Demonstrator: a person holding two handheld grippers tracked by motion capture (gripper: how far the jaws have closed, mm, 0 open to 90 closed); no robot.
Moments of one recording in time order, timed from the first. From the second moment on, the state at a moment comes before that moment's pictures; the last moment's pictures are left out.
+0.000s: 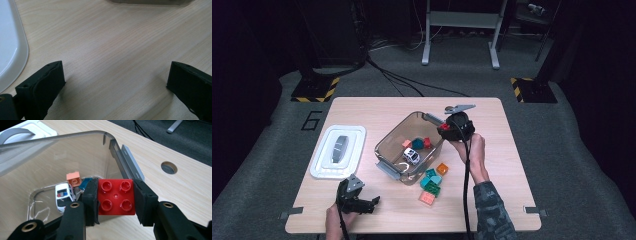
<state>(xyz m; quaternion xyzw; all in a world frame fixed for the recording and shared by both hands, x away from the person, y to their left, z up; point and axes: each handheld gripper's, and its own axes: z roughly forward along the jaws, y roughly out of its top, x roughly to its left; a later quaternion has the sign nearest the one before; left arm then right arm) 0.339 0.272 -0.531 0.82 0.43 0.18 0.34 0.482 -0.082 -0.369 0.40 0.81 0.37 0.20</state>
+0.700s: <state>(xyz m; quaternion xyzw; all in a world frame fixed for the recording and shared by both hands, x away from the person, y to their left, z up) 0.339 0.272 -0.531 0.82 0.43 0.18 0.34 0.501 -0.064 -0.384 0.40 0.84 0.33 0.18</state>
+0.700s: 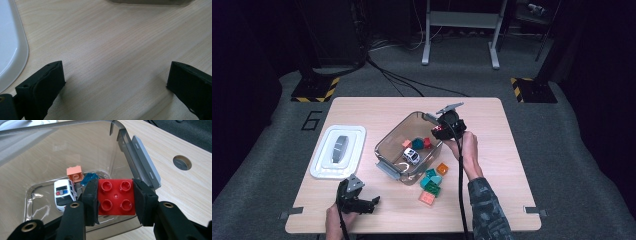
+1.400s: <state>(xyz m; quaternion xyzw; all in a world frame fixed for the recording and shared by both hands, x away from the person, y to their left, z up) 0.339 0.272 -0.531 0.82 0.43 0.18 0.34 0.485 -0.078 -0.380 0.41 0.82 0.36 0.18</state>
